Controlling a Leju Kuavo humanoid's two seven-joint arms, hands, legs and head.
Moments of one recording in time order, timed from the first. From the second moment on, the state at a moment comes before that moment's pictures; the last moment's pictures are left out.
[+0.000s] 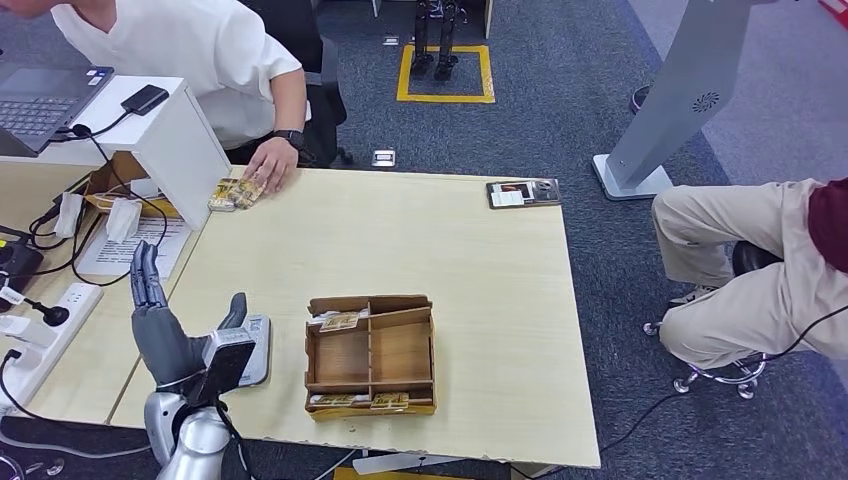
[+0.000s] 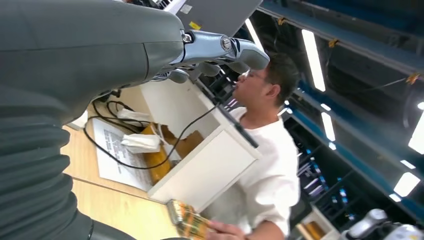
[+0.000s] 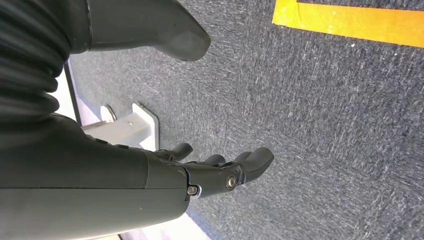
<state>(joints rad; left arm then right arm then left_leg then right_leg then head) -0.08 -0.16 0.03 -1.41 -0.71 0.70 -0.57 -0.08 -0.03 1.18 -0.12 -0.75 -0.53 0.07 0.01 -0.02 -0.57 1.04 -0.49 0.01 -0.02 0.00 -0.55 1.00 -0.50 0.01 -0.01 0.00</state>
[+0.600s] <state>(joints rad) 0.16 -0.13 -0.11 -1.71 -0.76 0.70 -0.70 -0.07 -0.03 1.18 -0.12 -0.80 -0.54 0.05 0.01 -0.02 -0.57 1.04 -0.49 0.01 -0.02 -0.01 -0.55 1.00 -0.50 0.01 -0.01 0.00</state>
